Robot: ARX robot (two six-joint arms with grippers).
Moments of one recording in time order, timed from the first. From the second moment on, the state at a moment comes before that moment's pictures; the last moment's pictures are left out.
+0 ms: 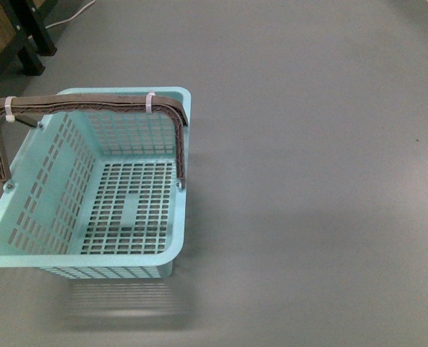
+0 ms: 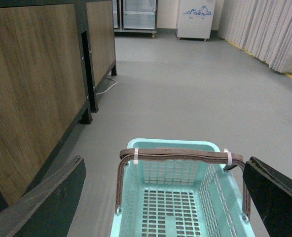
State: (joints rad) left arm 0.00 0.00 0.02 0.00 0.00 -0.01; right arm 0.00 0.00 0.02 0.00 0.00 0.00
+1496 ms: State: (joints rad) left arm -0.12 2.24 1.12 0.51 -0.02 -1.44; right arm 0.00 0.00 0.02 0.00 0.00 0.00
